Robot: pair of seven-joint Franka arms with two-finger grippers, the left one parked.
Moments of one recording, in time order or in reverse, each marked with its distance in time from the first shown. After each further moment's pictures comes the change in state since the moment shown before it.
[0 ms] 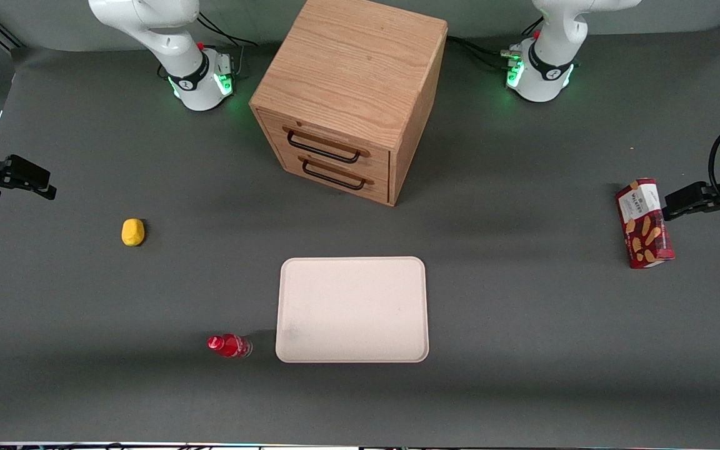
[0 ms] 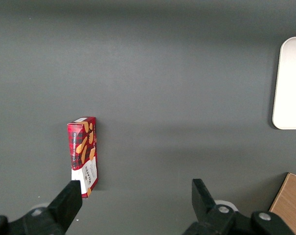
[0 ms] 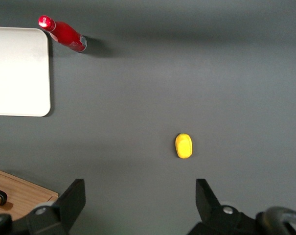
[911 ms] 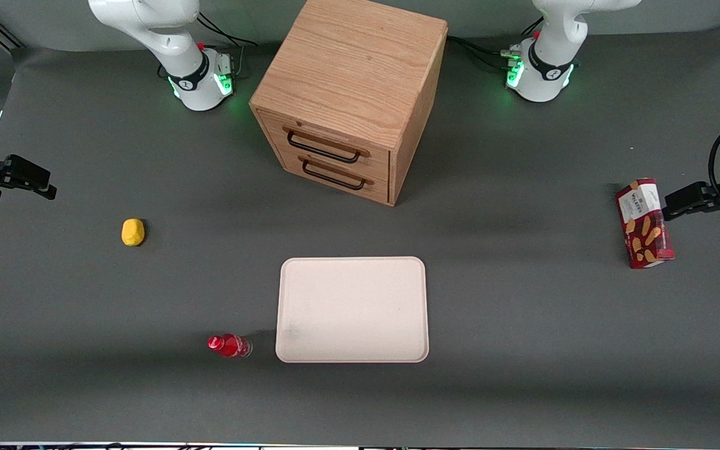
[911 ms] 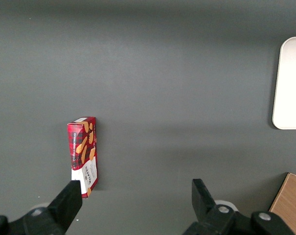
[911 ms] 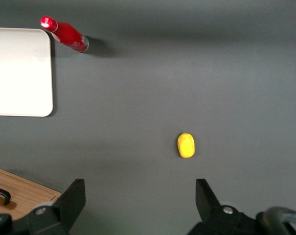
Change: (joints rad) arm 0.003 0.000 -0.004 0.000 0.018 -0.006 0.012
